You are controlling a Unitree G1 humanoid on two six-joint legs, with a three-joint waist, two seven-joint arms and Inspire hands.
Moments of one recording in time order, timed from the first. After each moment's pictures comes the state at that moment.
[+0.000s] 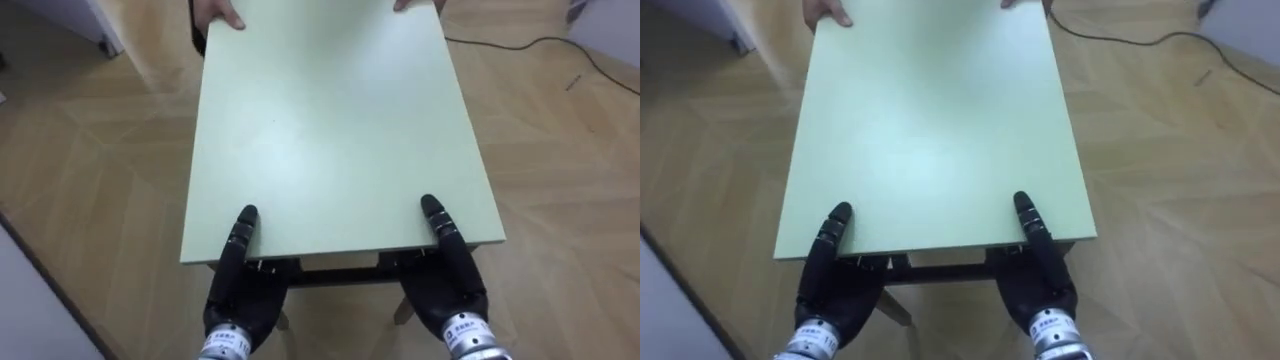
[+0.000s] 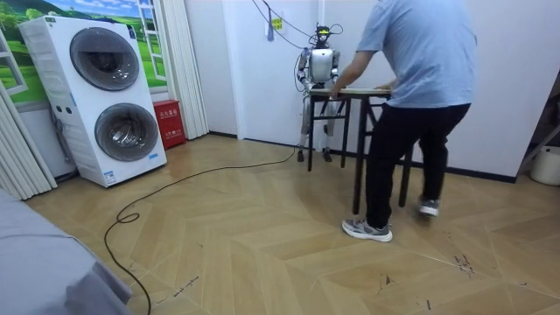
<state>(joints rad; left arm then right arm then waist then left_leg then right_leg) 0.31 0.11 -0.33 0.05 -1.45 -0.13 0.06 0.26 -0.20 0.29 0.04 1.49 -0.09 0.00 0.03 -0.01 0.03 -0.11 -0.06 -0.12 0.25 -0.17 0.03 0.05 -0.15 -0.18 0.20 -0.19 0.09</state>
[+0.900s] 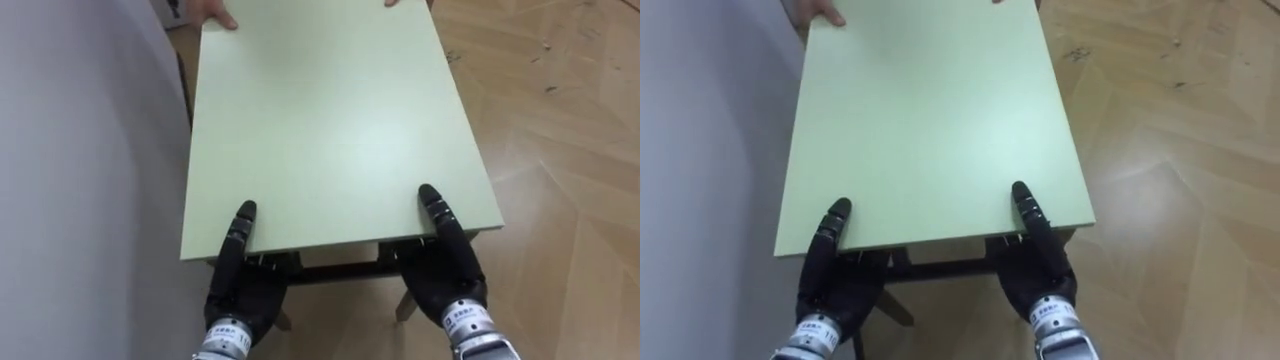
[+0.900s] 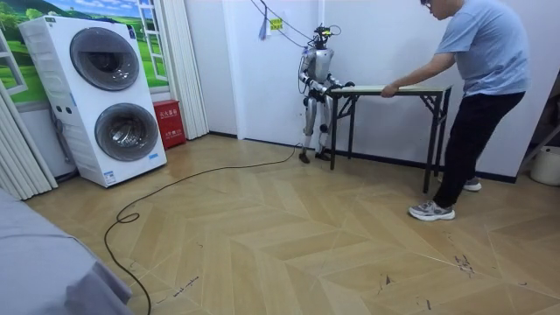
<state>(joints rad) 0.30 0.11 -0.32 0.05 -1.45 -0.12 0.07 0.23 -0.21 0.28 0.04 1.47 -0.08 -0.03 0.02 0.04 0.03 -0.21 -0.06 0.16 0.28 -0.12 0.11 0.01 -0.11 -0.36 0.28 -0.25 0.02</state>
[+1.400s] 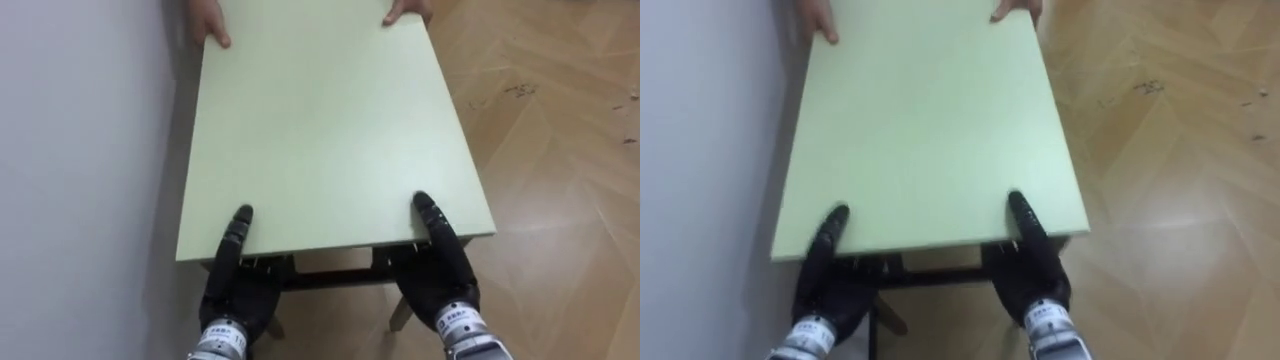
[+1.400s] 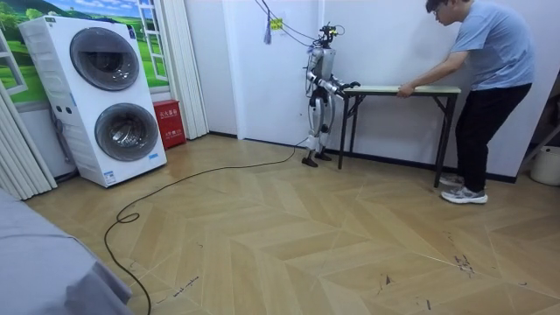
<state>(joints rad) 0.28 0.12 -0.32 0.05 -1.45 -0.13 0.13 0.22 -0.20 0.29 0.05 1.49 -0.07 -0.09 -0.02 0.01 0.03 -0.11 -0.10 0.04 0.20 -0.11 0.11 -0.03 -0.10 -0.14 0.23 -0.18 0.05</state>
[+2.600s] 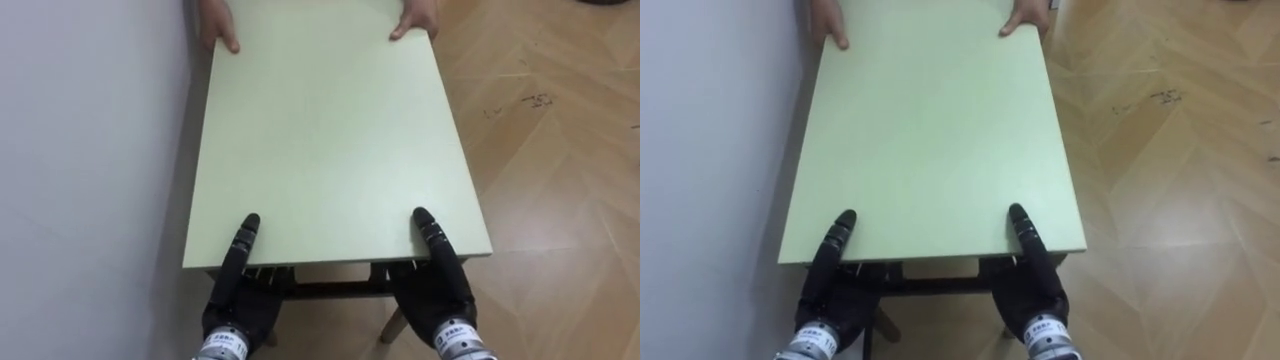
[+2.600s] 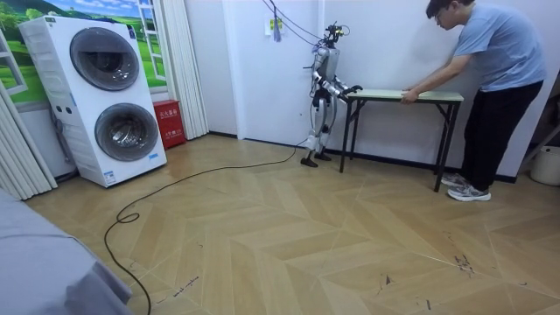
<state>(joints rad) 0.27 0.12 -0.31 0.17 -1.39 -0.08 0.06 0.22 -0.17 0.28 0.23 1.50 -0.07 0.04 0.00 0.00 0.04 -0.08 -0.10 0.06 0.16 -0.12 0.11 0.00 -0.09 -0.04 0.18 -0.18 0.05</state>
